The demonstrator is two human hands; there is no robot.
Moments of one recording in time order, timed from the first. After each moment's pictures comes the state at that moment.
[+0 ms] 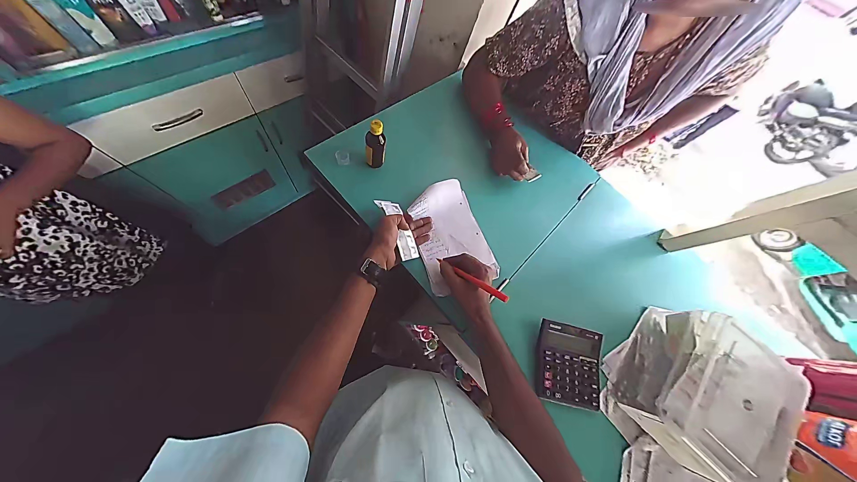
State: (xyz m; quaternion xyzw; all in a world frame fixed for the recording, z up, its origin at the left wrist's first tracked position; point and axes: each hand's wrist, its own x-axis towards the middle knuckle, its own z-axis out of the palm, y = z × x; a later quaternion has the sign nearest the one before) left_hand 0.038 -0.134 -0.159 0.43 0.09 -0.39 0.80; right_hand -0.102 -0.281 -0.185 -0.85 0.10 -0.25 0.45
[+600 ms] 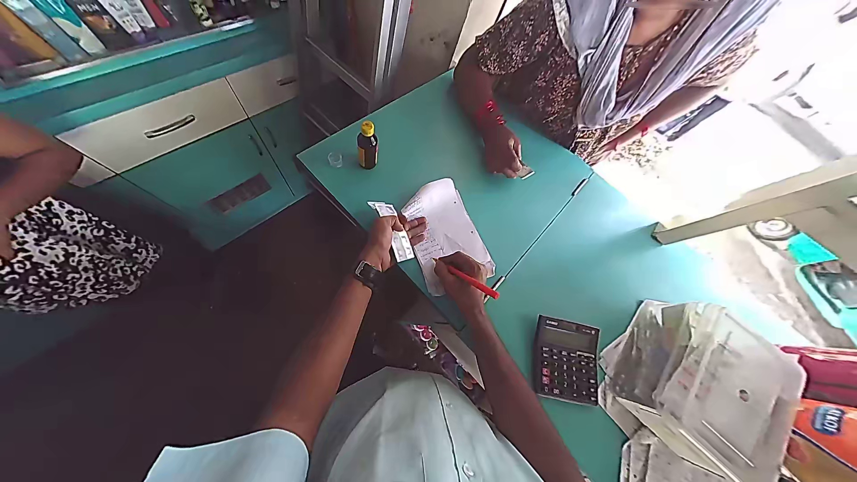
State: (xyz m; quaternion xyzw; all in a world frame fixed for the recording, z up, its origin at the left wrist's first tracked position) left_hand 0.039 -0.134 -0.160 0.44 0.08 -0.39 0.81; right_hand -0.099 -0.279 -0.186 -0.86 0.13 -0.25 0.42
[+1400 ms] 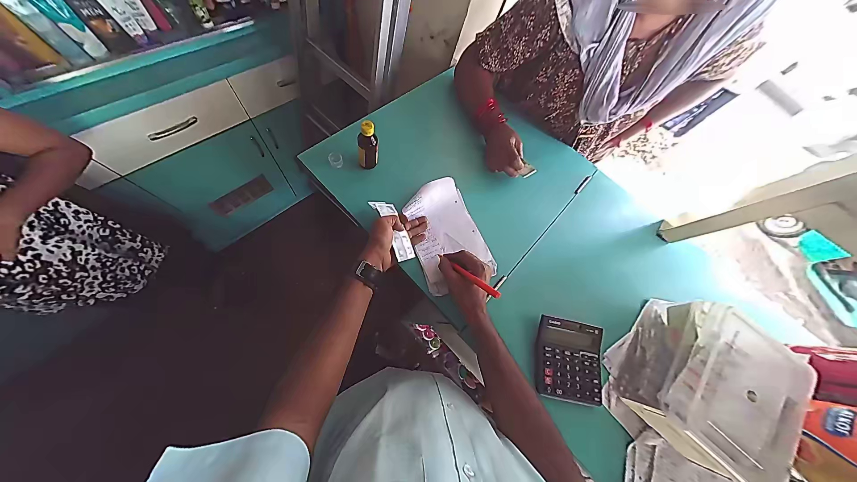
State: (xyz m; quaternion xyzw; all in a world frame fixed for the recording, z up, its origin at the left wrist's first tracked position) left_hand 0.038 -0.133 -0.155 0.44 0.09 -0.39 0.80; right_hand -0.099 -0.277 -0.182 -0.86 0.16 -0.27 0.40
